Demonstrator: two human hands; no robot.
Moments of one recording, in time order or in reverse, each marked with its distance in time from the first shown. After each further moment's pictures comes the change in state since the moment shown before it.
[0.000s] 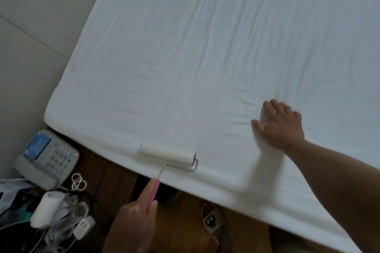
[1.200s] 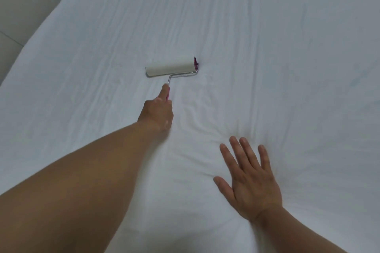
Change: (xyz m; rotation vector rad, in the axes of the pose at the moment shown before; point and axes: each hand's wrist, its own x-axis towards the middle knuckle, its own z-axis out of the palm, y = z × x) left_hand 0.541 0.448 0.070 0.755 0.058 0.331; right_hand 0.196 0.193 -0.004 0.074 0.155 -0.170
